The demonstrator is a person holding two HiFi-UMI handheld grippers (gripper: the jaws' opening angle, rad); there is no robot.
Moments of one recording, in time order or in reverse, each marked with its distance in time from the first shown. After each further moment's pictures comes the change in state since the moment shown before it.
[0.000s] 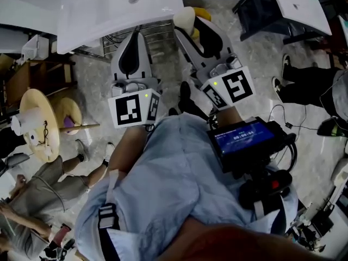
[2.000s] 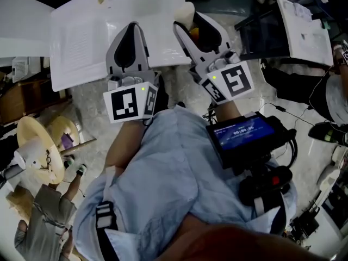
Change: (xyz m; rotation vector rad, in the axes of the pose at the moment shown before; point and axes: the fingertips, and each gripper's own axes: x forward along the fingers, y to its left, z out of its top) left arm -0.012 0.005 0.007 0.011 -0.052 0.051; right arm -0.002 0.007 -0.009 -0.027 0.000 0.055
